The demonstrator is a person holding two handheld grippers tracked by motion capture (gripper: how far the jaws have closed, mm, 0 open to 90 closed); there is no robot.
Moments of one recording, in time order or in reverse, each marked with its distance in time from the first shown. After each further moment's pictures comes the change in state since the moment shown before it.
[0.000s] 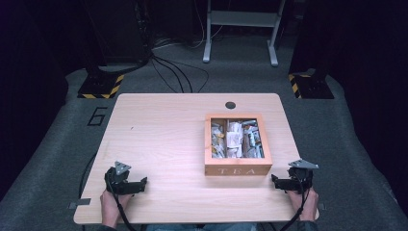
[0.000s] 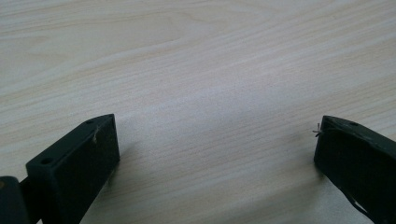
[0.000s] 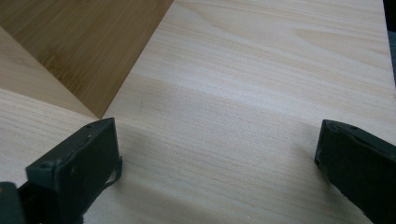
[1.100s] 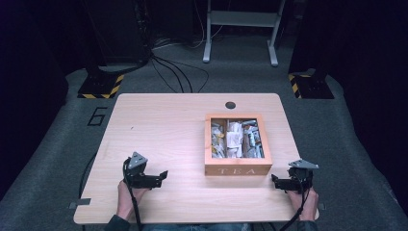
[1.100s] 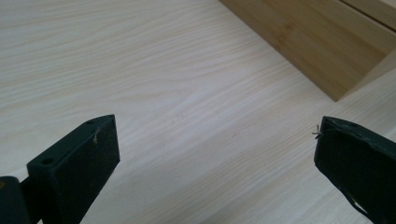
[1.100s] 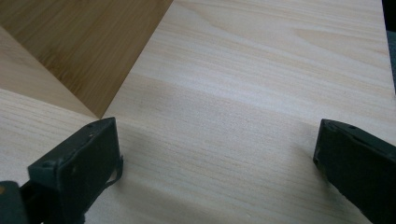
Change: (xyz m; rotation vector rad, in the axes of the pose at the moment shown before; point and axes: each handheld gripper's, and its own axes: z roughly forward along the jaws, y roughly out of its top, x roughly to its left) left arm -0.056 0.052 -0.011 -0.143 -0.274 0.081; right arm 0.000 0.000 -0.001 -0.001 -0.002 0.002
